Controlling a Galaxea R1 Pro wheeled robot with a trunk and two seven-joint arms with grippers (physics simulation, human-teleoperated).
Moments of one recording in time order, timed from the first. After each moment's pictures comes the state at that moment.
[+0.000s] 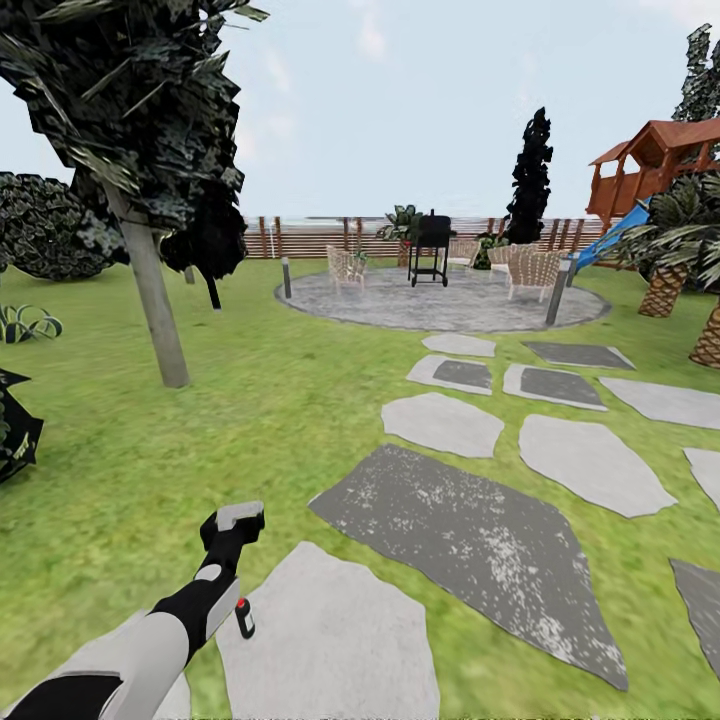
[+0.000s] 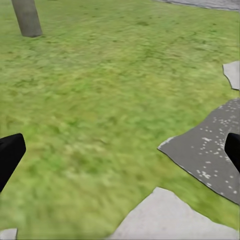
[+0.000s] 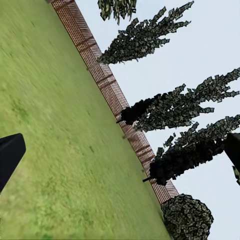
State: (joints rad) left arm -0.75 0.00 -0.01 -0.21 0.06 -0.40 0.18; right arm 0.00 -1.07 -0.45 -0.18 0.08 -0.30 -0.52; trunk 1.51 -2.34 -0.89
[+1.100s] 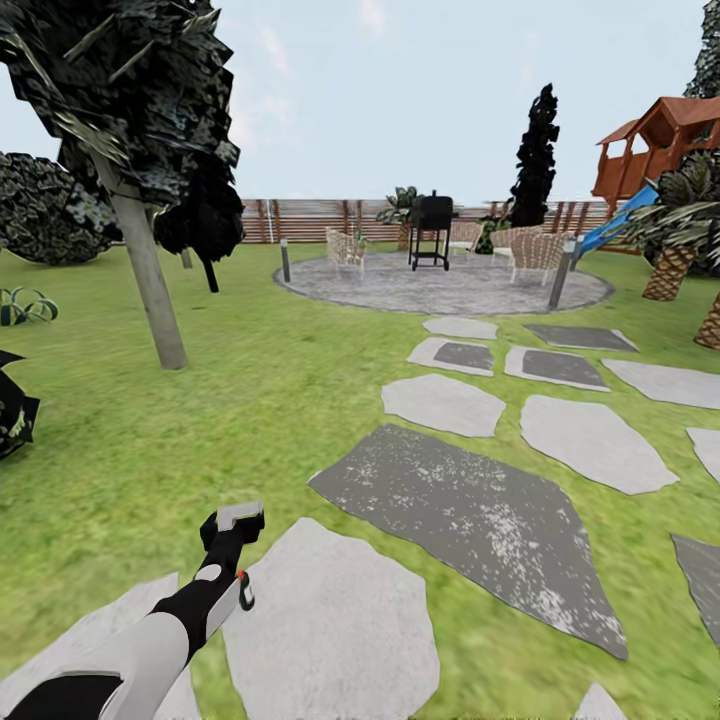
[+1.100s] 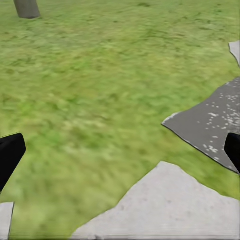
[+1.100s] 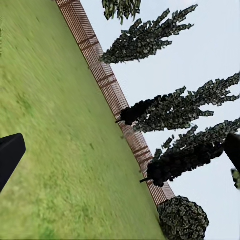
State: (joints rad) left arm -0.75 0.00 -0.01 -0.21 0.06 -0.40 0.18; right arm 0.00 -1.07 -0.45 -0.18 0.08 -0.30 -0.52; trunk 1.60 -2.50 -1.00
